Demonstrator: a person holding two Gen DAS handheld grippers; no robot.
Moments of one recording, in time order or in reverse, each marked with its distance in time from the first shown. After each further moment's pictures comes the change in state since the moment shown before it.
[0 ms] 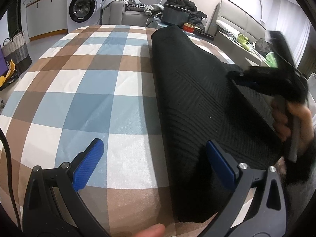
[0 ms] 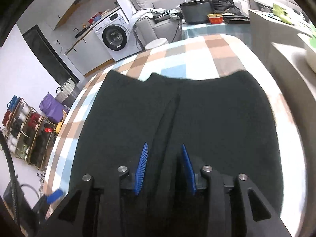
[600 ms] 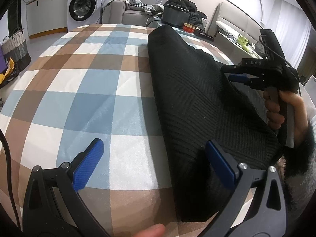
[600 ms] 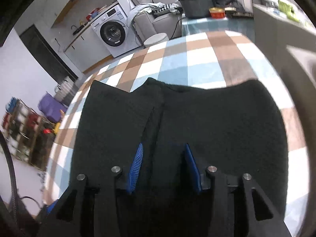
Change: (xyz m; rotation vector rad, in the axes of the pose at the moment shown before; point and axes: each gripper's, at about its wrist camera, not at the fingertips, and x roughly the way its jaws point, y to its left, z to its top) left arm 0.001 0.005 0.003 -0.005 0.001 -0.008; right arm 0.019 -0.025 0.028 0.043 0.021 0.042
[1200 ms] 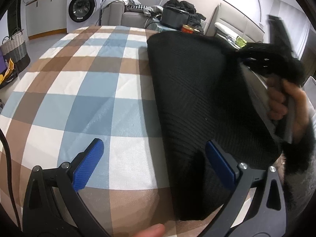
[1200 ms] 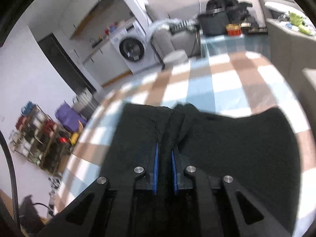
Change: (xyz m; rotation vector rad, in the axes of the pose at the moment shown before) left arm -0.008 0.000 0.002 -0.002 -0.022 -0.013; right arm -0.039 0.045 0.008 -0.092 -0.197 0.078
